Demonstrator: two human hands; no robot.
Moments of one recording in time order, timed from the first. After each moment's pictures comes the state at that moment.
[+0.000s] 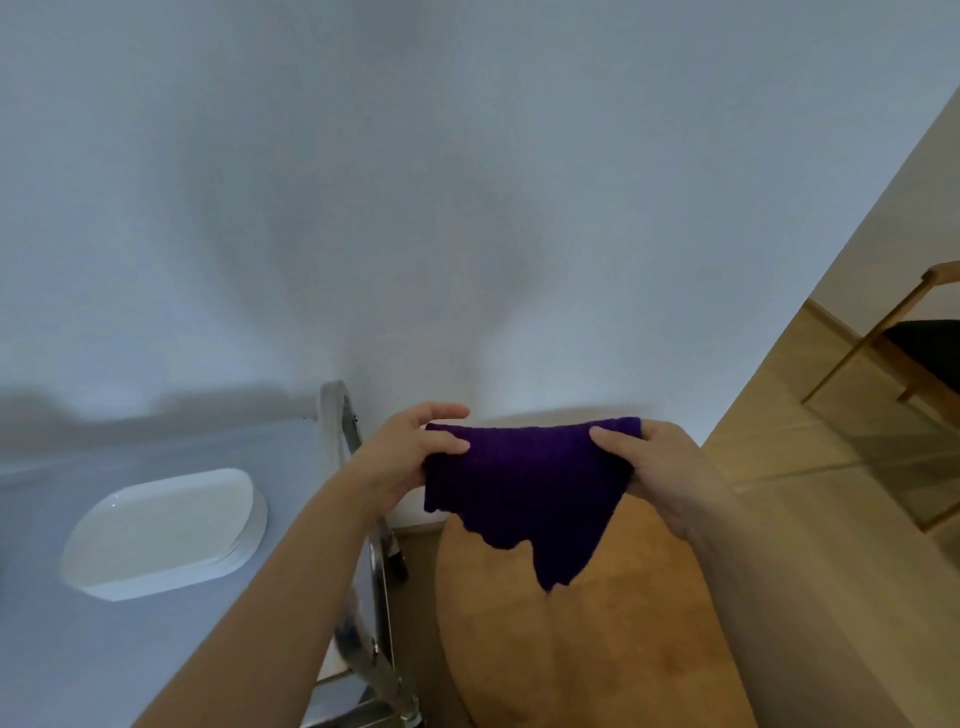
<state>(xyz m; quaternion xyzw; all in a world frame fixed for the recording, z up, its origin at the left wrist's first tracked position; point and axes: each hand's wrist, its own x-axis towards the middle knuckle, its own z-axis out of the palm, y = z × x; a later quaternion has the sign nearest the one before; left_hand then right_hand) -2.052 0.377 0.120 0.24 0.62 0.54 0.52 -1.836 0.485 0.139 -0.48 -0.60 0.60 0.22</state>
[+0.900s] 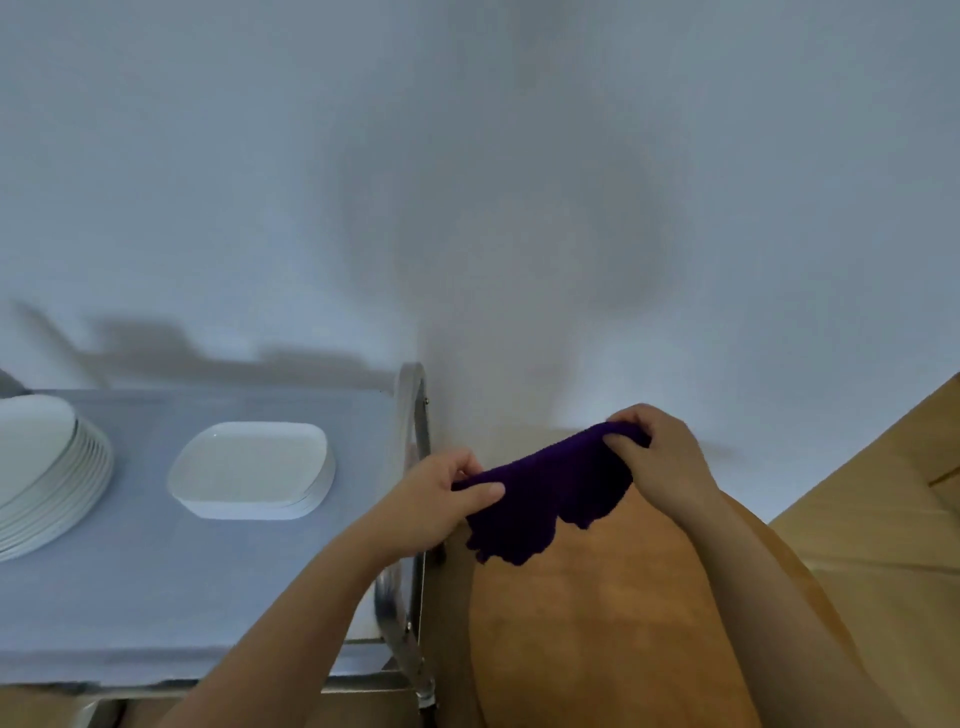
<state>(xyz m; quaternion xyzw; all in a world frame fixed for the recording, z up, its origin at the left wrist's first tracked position) -2.043 0.317 0.108 0.39 0.74 0.42 0.35 -1.896 0.513 0.116 -0.36 -0.81 0.42 0.19</state>
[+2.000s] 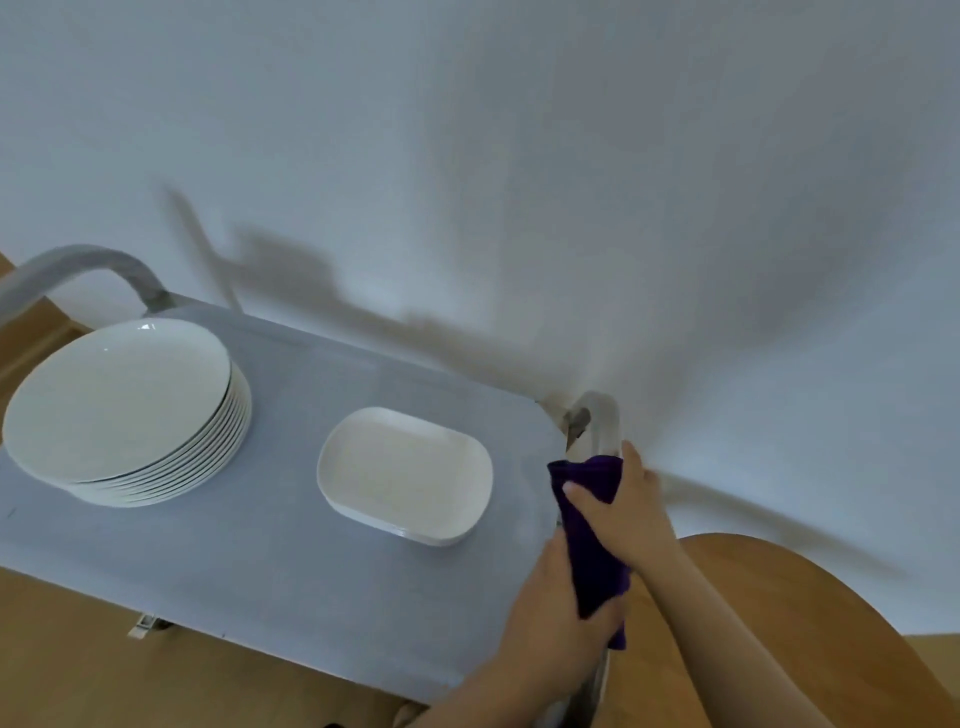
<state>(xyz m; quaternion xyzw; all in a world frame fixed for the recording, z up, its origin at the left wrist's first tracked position) -2.124 0.279 0.007 0.20 0.75 0.51 0.37 -2.144 0.412 0.025 -0.41 -0.85 0.33 -0.04</state>
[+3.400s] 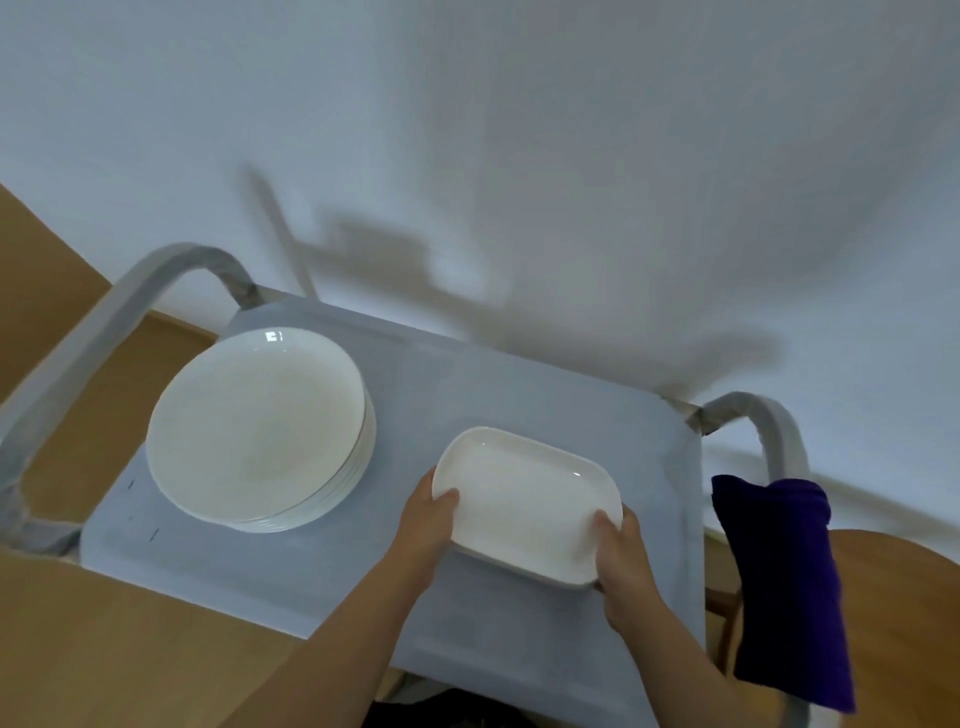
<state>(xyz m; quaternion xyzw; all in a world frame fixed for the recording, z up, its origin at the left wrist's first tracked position) -2.338 0.098 -0.075 -0.14 0.70 0.60 0.35 -2.227 0.260 -0.066 -0.56 -0.57 0.60 0.03</state>
